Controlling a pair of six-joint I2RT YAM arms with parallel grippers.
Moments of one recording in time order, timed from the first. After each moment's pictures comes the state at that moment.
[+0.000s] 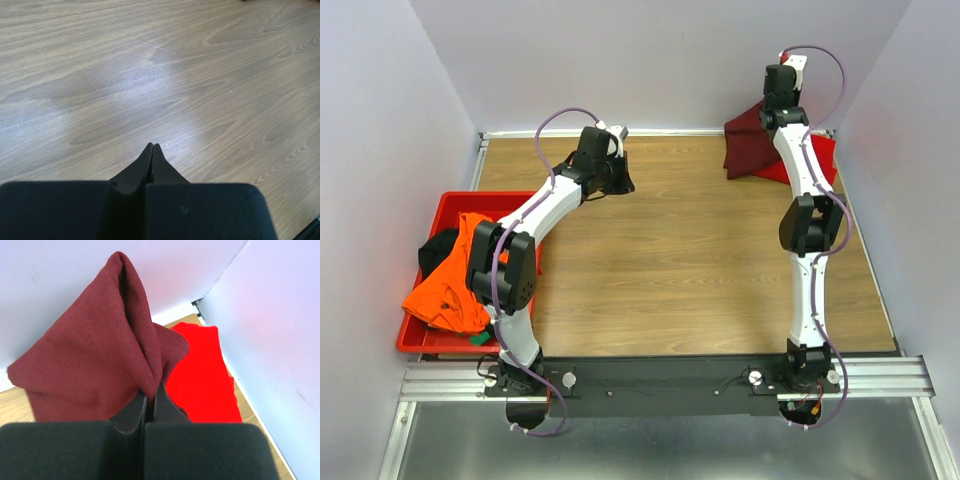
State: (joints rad) left arm -0.37 1.83 1.48 -0.33 0.27 -0.34; right arm 0.08 2.48 2.53 -0.50 0.62 0.00
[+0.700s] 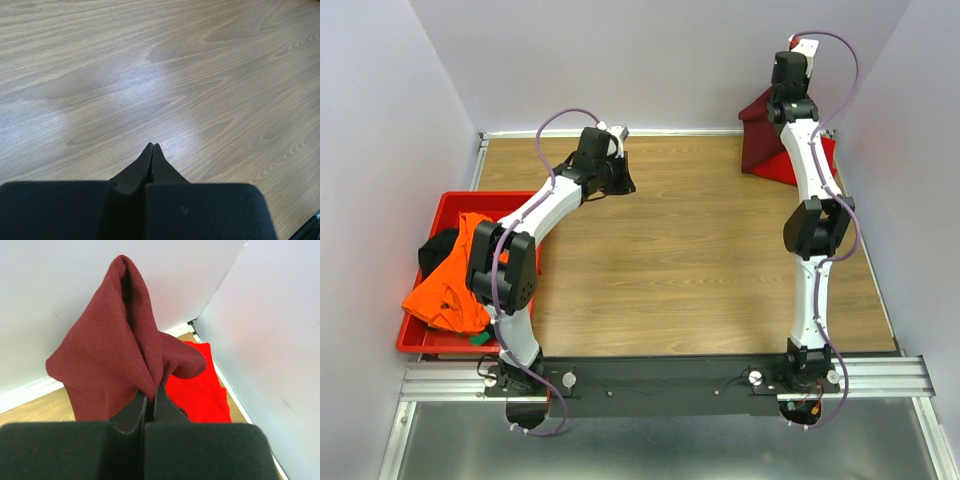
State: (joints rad) left arm -0.37 1.83 1.47 -0.32 0.29 -0.35; right arm 0.08 2.39 2.53 -0.49 0.61 0.00
